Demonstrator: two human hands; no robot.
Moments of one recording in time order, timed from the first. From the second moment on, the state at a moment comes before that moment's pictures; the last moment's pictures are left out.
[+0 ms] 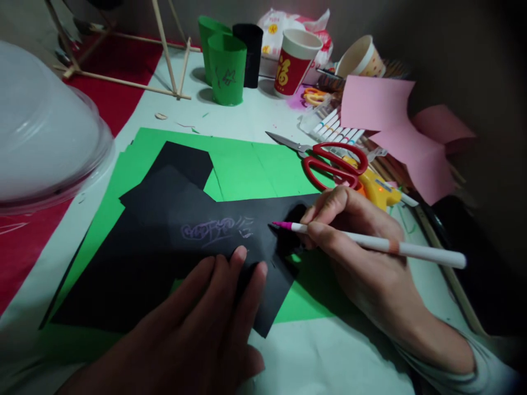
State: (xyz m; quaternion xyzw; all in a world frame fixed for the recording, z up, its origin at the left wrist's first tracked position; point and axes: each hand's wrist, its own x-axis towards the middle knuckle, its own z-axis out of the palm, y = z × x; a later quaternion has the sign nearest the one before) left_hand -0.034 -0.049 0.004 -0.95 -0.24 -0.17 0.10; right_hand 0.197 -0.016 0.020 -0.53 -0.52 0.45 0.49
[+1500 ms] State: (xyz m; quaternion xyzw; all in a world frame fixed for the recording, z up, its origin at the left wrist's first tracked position) left_hand -0.028 -0.037 0.000 -0.97 -0.22 -0.10 0.09; right_hand 0.183 -0.024 0.027 -0.57 -0.63 0.31 0.42
